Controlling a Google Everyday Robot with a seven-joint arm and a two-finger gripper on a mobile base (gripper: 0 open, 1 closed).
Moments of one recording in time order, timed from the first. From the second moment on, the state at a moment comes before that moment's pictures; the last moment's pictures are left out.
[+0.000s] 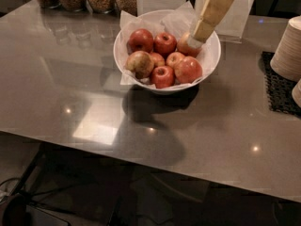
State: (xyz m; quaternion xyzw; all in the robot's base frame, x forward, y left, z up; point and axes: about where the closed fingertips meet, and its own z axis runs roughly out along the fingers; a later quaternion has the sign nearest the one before) arm 0.548 -0.081 1.072 -0.70 0.63 0.03 0.33
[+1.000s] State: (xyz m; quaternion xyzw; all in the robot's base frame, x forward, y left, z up) arm 0.604 -0.050 1.031 -0.71 0.61 0.06 0.34
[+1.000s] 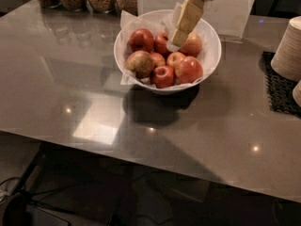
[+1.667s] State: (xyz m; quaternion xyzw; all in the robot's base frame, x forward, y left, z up) arm 0.646 0.000 0.976 -0.71 0.59 0.13 0.35
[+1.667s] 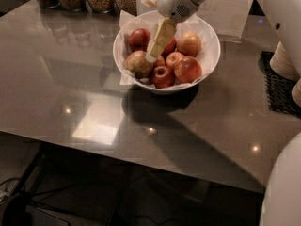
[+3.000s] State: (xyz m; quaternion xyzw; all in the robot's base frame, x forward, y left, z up) arm 0.636 0.014 0.927 -0.73 0.60 0.15 0.29
